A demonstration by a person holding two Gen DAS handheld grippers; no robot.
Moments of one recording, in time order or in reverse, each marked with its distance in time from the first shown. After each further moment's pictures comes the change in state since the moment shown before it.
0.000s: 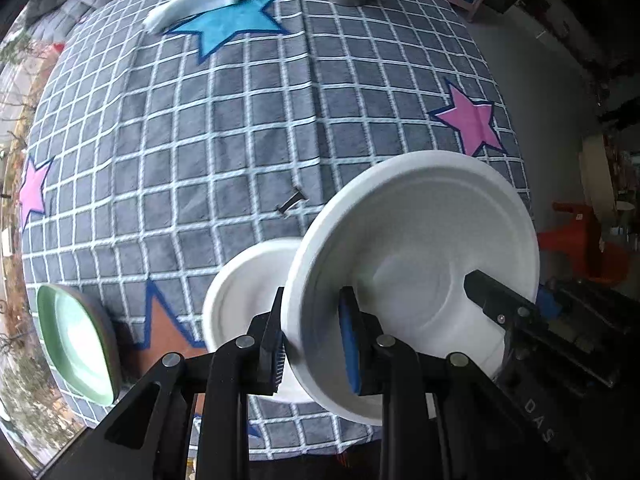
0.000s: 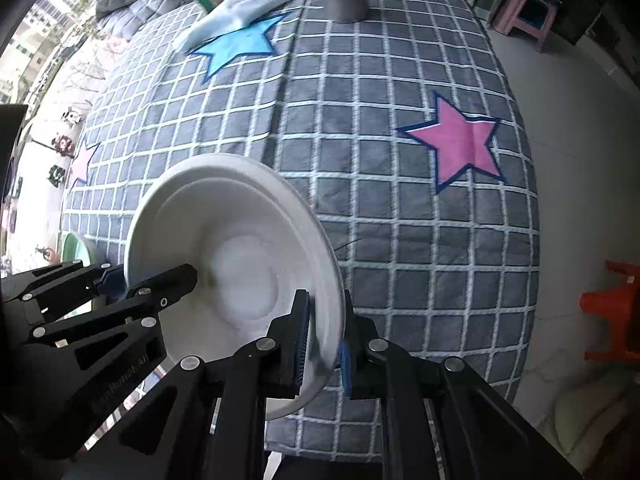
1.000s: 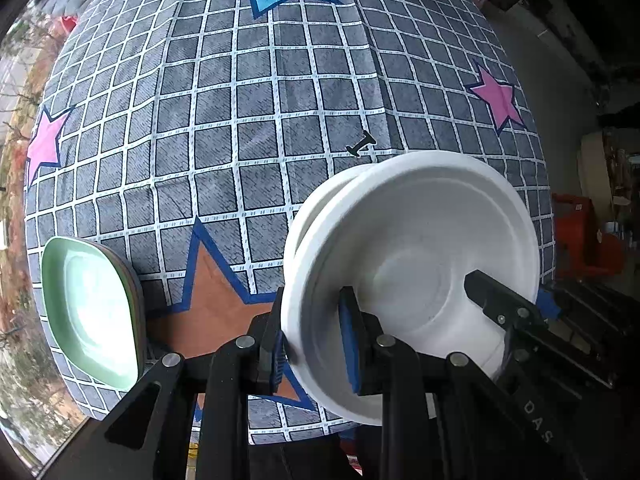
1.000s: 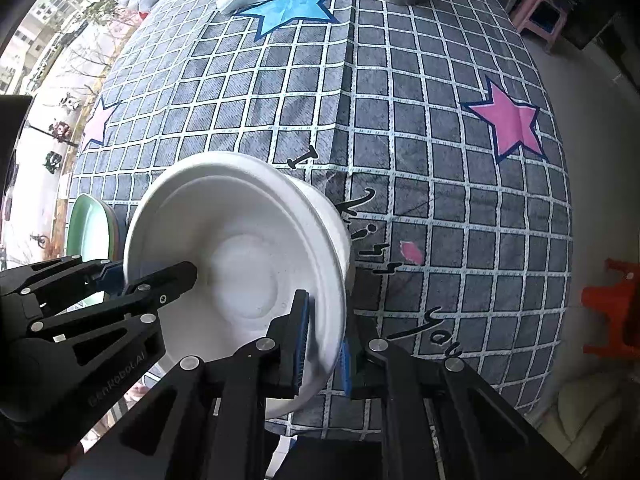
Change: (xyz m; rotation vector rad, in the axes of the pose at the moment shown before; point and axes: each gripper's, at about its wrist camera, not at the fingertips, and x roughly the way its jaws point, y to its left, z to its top) left arm -0.006 0.066 -0.044 -0.007 0.035 -0.026; right arm 0.015 0.070 -0.029 -0.014 0.034 -0.024
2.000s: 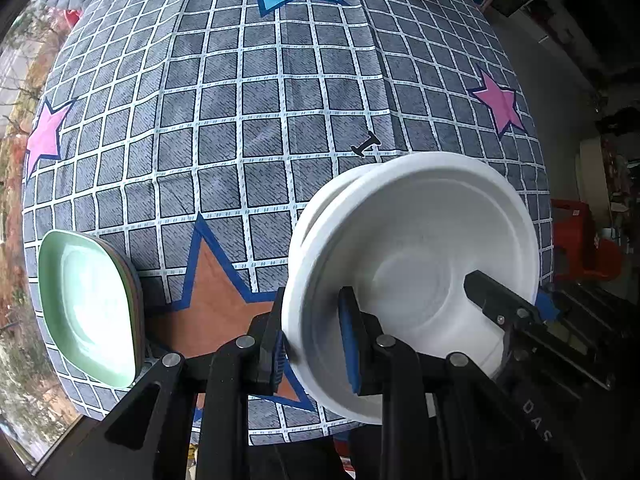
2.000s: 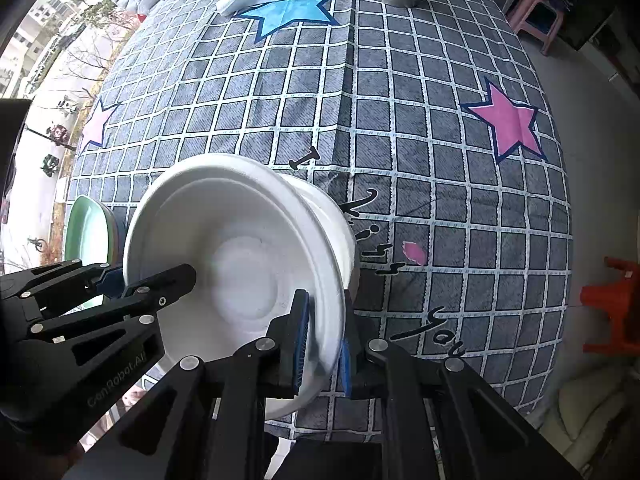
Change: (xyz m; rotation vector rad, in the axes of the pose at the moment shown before) left arm -0.002 0.004 -0.001 -0.030 -0.007 -0.015; right arm 0.000 0.003 0.000 0.000 -0.012 -0.010
